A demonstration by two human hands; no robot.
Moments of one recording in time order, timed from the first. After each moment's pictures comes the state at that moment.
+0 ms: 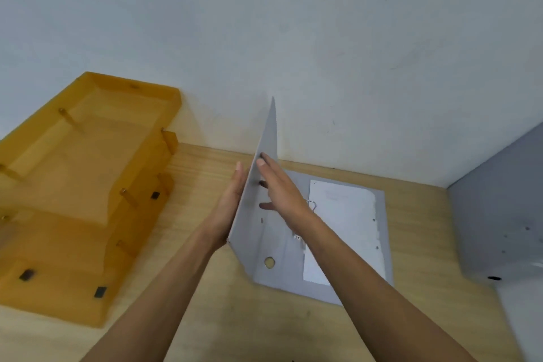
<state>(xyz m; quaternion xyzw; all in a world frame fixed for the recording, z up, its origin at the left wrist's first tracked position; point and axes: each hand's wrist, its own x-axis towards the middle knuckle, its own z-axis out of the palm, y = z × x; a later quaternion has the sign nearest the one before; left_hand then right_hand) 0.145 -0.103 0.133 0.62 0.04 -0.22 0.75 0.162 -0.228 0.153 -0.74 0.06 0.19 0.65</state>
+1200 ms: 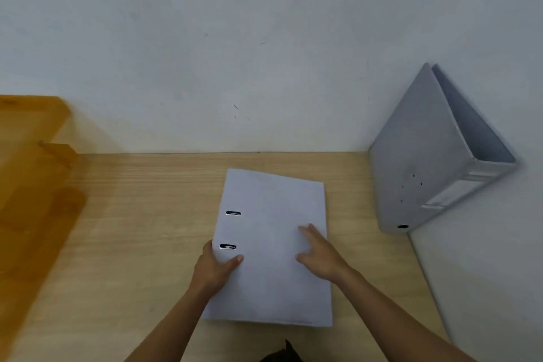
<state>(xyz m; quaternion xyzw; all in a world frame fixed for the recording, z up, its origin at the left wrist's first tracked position) 0.055 -0.256 0.011 0.82 0.20 -0.25 0.47 0.038 -0.515 0.011 -0.87 0.15 0.28 0.38</state>
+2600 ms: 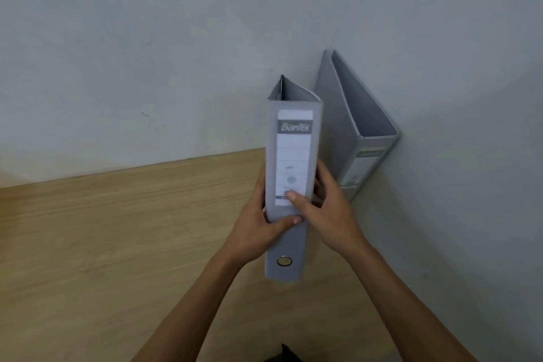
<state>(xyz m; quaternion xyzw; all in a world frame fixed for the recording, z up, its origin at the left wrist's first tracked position) 0.054 -0.478 0.120 0.71 -0.21 -0.22 0.63 -0.005 -0.630 0.151 -0.78 0.11 -0.09 0.61</state>
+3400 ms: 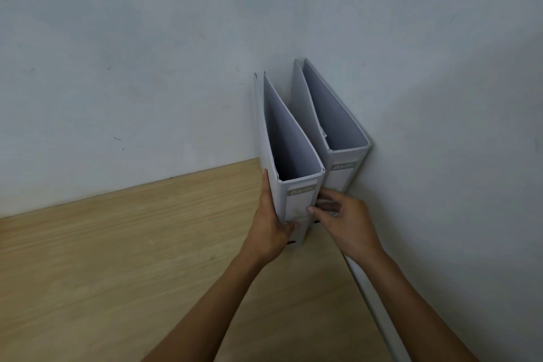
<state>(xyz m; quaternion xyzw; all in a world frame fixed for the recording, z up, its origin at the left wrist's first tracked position) 0.077 -0.557 0.065 0.80 -0.23 -0.17 0.53 -0.011 -0.709 0.113 -0.82 0.21 -0.11 0.52</state>
